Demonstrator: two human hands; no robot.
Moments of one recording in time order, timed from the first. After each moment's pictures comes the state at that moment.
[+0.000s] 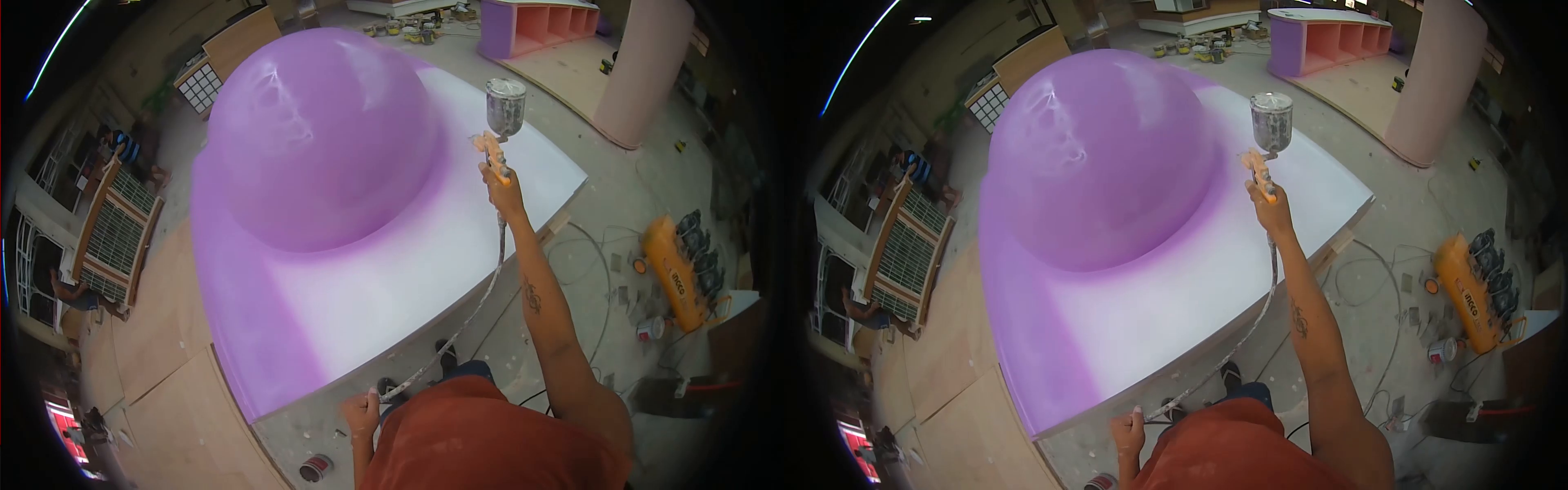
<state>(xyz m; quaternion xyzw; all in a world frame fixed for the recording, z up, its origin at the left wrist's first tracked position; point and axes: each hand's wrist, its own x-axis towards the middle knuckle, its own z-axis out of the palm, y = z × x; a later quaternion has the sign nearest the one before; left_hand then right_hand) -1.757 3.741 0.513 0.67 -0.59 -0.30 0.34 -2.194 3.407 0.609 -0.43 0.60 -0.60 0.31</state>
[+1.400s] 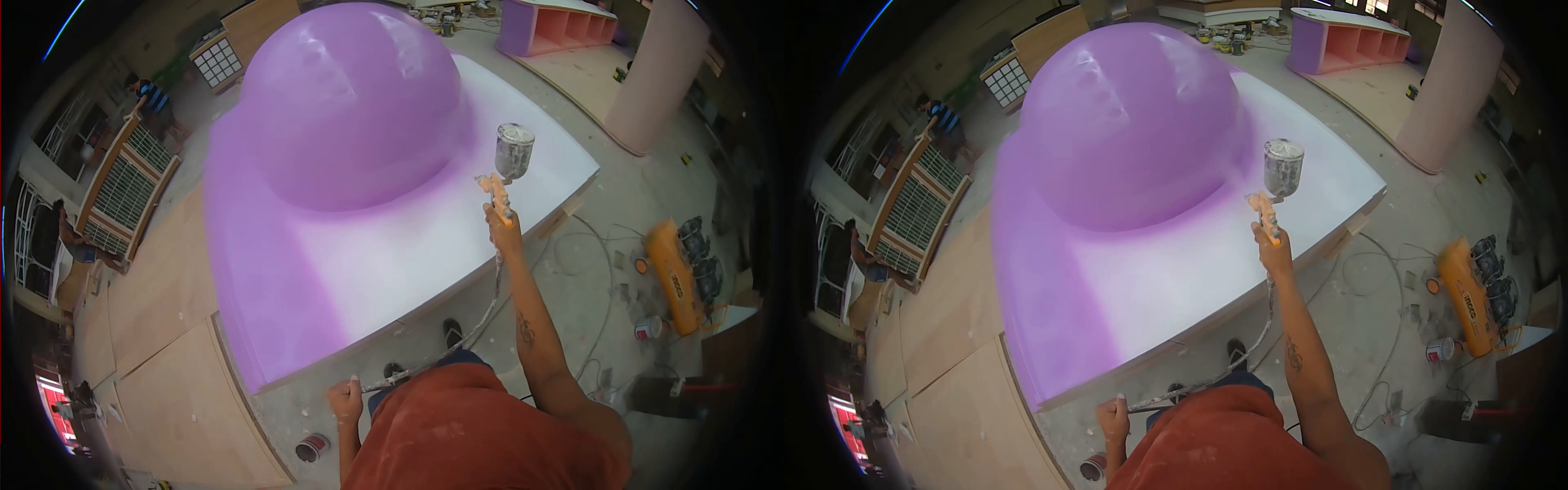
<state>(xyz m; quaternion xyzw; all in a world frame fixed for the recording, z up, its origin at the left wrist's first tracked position) -1.614 3.870 0.483 0.68 -0.55 -0.28 0.40 -2.037 3.596 0.553 -0.36 0.64 -0.55 0.41</state>
